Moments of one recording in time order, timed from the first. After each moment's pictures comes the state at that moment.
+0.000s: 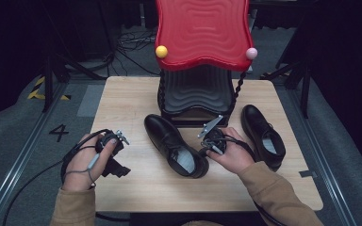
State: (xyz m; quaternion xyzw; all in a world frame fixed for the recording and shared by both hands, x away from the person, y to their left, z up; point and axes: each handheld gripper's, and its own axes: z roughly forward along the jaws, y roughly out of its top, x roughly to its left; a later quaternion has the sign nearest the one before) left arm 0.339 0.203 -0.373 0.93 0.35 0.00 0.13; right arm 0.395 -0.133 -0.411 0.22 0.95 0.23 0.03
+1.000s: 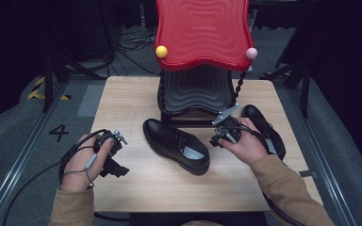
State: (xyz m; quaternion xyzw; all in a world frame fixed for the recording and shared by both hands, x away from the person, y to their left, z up) left arm 0.339 0.207 -0.373 0.93 0.36 0.00 0.13; right arm 0.411 -0.168 -0.380 0.26 0.93 0.25 0.06
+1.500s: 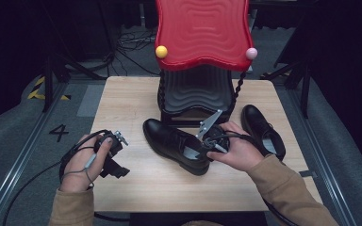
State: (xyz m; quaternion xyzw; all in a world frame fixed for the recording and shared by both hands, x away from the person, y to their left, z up) left arm 0.337 0.204 -0.373 0.93 0.35 0.00 0.13; right arm 0.377 -0.121 -0.362 0.14 0.96 0.23 0.00
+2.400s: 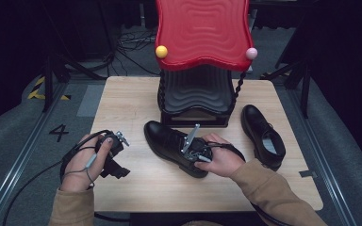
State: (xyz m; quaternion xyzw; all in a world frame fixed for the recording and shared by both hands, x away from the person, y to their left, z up) left arm 0.339 0.203 -0.374 0.93 0.34 0.00 0.13; right arm 0.377 -0.090 -0.414 0.10 0.98 0.17 -0.04
